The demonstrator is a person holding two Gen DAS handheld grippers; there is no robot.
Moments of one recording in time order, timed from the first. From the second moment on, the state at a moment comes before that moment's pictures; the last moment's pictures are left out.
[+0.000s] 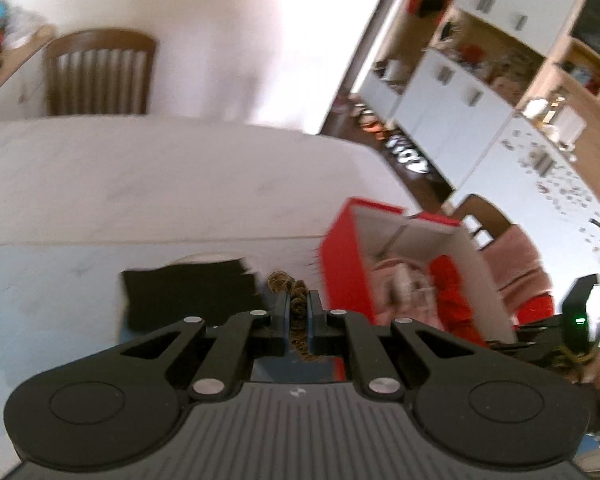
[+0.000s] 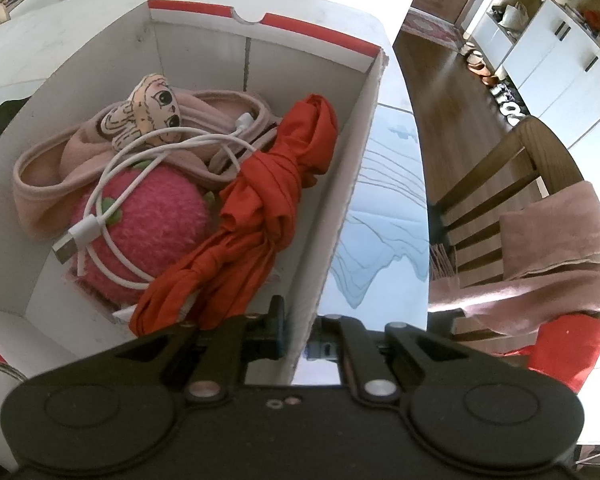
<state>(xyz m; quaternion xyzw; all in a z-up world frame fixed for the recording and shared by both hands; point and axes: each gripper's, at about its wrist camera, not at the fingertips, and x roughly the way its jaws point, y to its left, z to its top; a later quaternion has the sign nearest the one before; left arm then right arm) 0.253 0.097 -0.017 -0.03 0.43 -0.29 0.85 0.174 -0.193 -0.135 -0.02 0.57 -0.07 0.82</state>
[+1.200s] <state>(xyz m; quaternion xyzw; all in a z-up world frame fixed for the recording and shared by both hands) 0.242 -0.122 -0.058 0.13 0.43 -0.45 0.77 0.171 -0.192 -0.139 -0.02 0.56 -0.07 0.83</state>
